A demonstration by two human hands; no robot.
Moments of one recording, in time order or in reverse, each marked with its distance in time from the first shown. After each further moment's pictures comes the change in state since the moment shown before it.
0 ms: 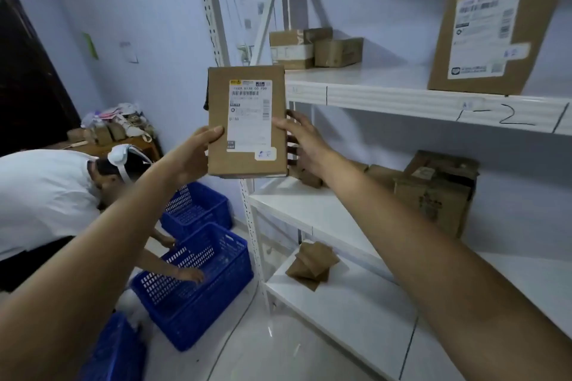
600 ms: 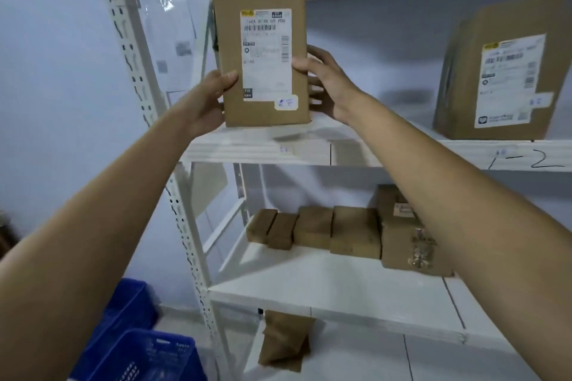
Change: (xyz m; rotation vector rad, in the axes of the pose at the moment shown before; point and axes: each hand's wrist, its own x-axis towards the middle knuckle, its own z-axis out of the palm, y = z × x) left_hand 0.306 0.142 -0.021 -0.142 -0.509 0.251; right_hand 0.164 -0.156 -0.038 -0.213 0.428 -0.300
